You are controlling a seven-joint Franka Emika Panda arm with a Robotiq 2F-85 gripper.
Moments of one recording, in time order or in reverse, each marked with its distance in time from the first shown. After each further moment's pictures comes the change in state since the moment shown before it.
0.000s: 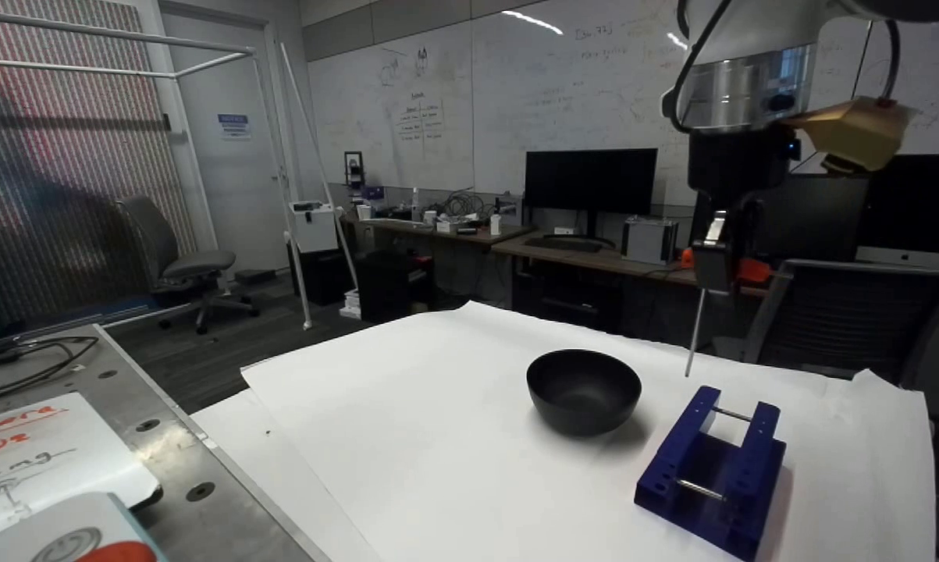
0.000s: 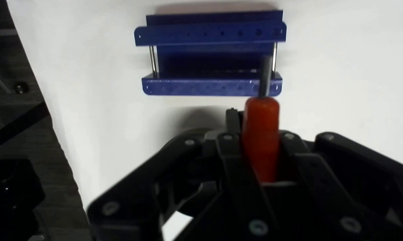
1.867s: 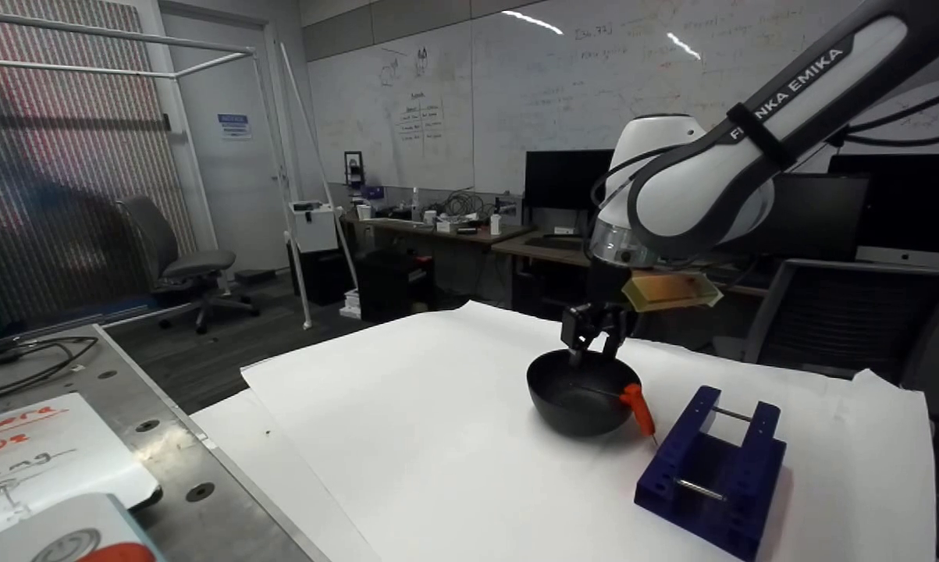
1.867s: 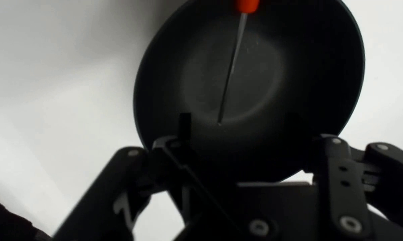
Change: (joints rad) arm -0.088 0.533 -0.140 0.146 0.207 0.626 -0.014
